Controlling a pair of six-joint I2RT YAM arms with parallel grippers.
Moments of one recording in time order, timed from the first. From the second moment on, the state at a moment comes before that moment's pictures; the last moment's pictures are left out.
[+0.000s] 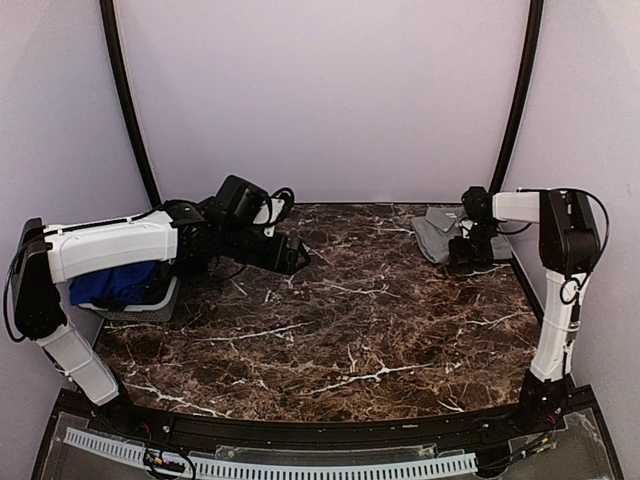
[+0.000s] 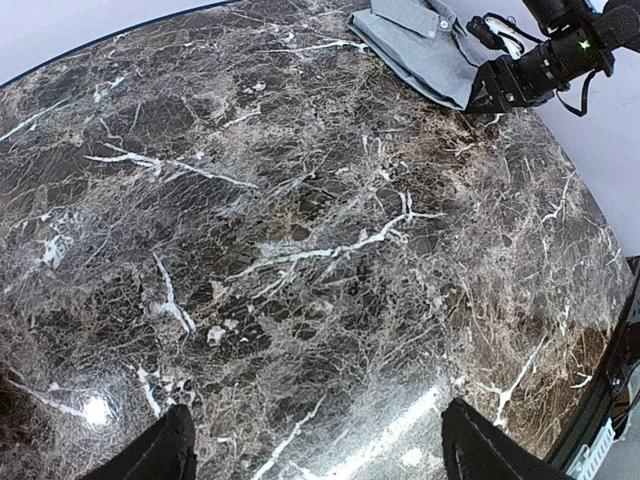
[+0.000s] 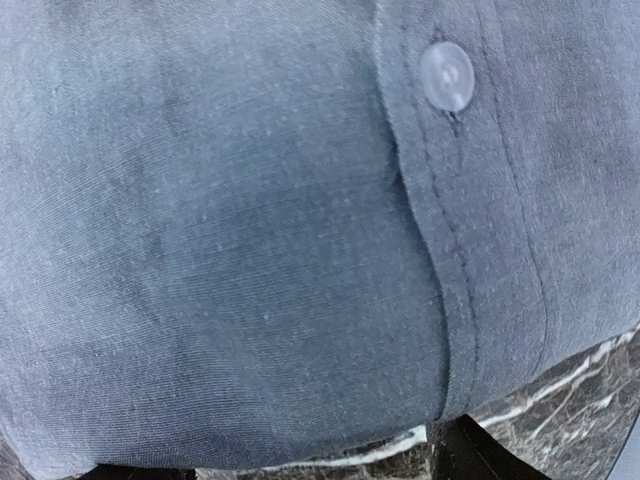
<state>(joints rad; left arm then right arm) -0.77 1.60 1.27 -0.41 0.05 -0.33 0.08 2.08 1.50 -0.76 0.03 0.16</state>
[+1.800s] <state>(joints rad) -0.02 1.45 1.21 -0.76 -0.29 -0.47 0.21 1.70 1.50 -0.65 -0.03 0.08</state>
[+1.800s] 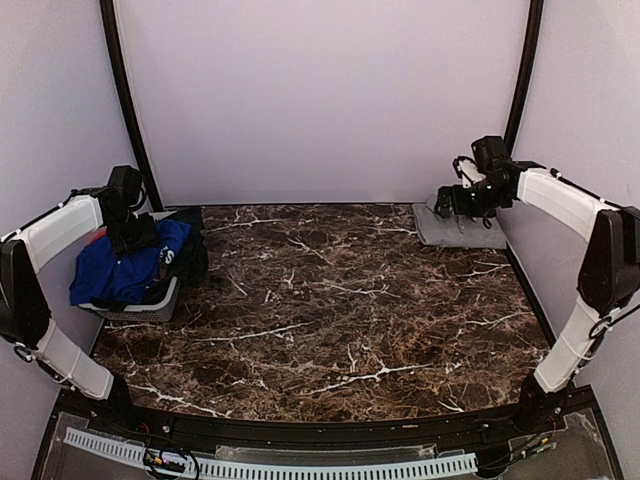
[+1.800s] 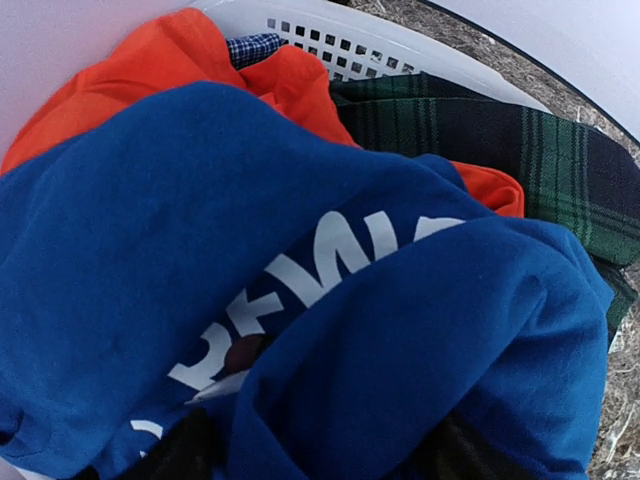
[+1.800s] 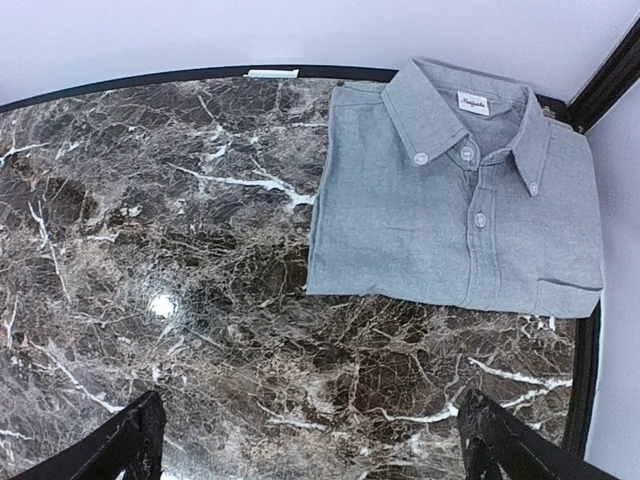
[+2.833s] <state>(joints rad) -0.74 1.73 2.27 -0.67 0.32 -0.13 0.20 1.48 1.33 -0.39 -0.41 0.20</state>
